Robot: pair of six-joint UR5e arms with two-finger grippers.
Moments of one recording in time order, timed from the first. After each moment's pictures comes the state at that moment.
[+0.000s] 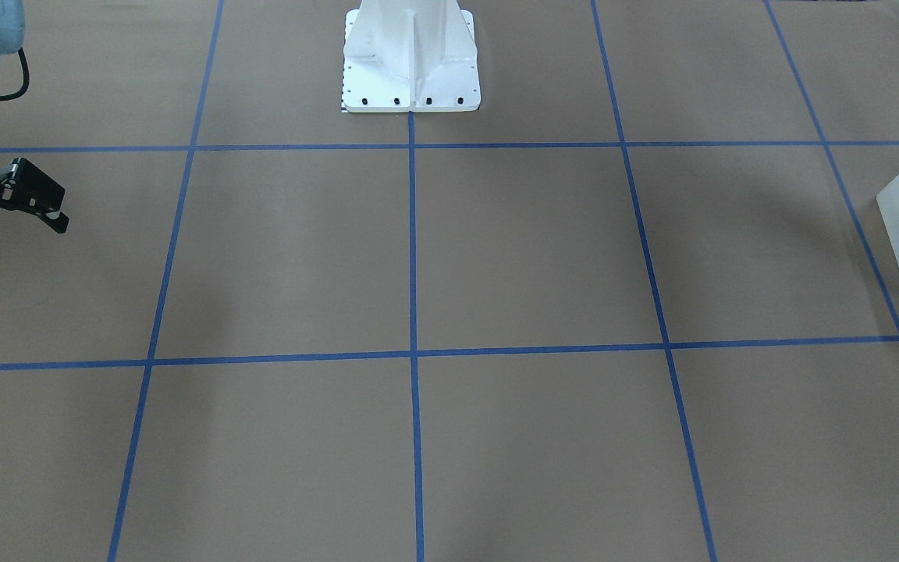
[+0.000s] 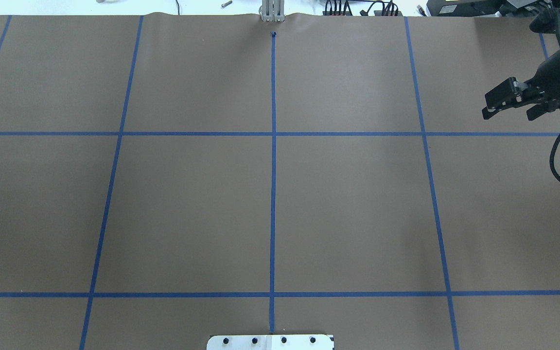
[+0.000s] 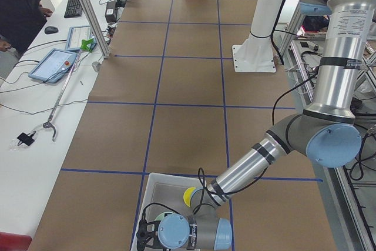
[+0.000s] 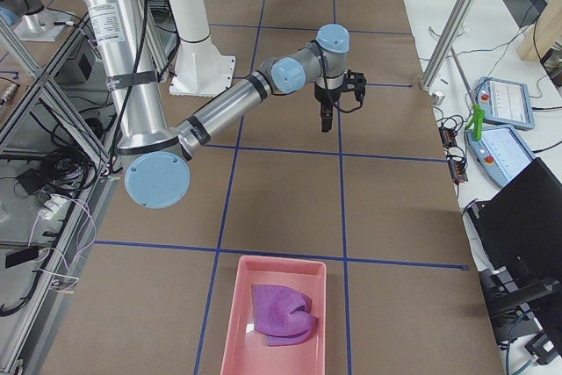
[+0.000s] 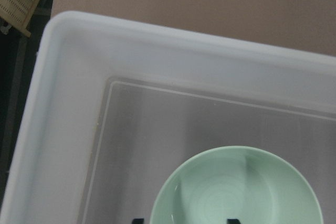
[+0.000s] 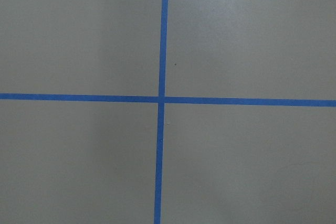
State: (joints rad) left arm -1.71 -1.70 -0.72 -2.41 -2.39 -0.04; right arm 1.13 -1.36 2.00 -1.69 2.28 0.65
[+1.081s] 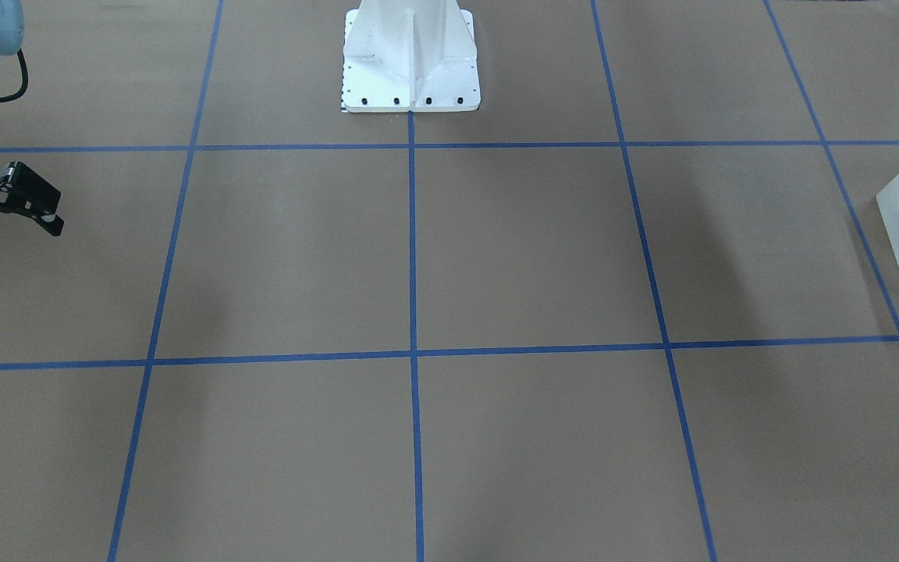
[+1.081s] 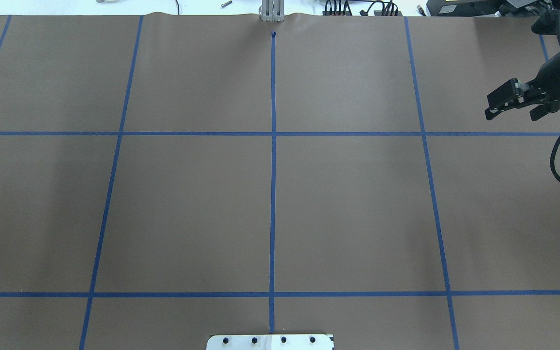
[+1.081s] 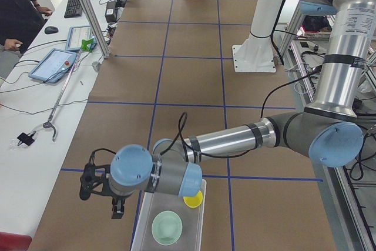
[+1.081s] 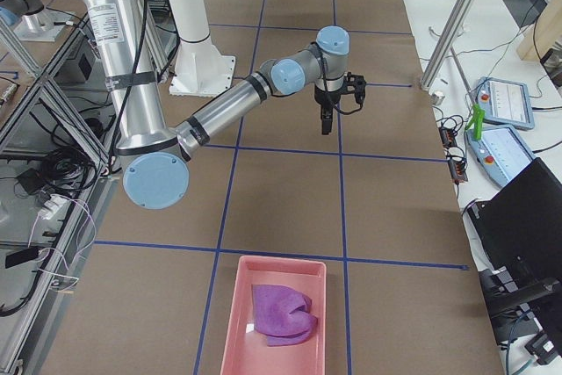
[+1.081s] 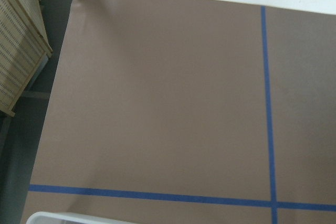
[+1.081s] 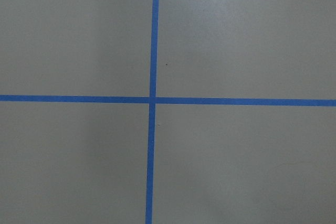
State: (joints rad) left arm -1.85 -1.75 -1.33 -1.91 -2.39 -0.15; right arm 1.13 -1.37 2.00 -1.70 2.26 0.64
